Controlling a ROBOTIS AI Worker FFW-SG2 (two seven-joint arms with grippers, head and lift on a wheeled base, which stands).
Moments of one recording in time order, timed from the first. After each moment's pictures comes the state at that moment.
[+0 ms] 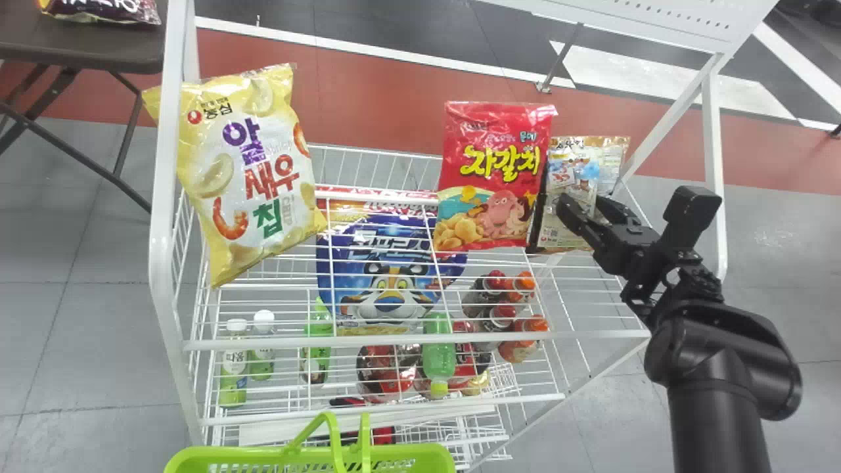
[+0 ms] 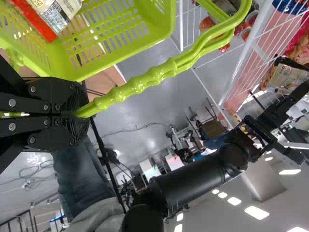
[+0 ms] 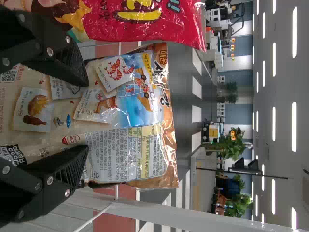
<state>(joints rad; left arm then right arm) 0.78 0.21 -0.26 -2.36 0.36 1.03 -0.77 -0.04 -0.26 -0.48 -1.46 -0.09 0.28 0.51</state>
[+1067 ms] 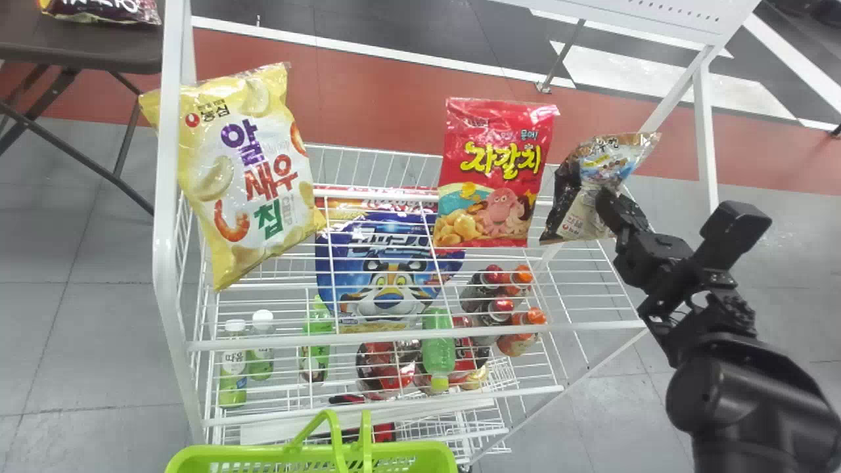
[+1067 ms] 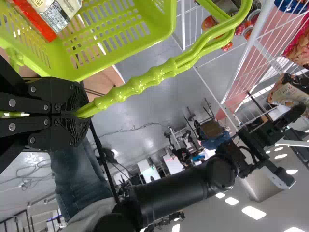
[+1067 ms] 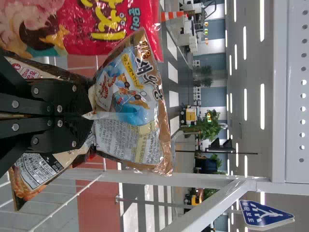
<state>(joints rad) 0.78 0.20 -0.26 -2.36 0.36 1.03 -0.76 0.17 -0.19 -0.53 -1.80 -0.24 0.32 0.38</state>
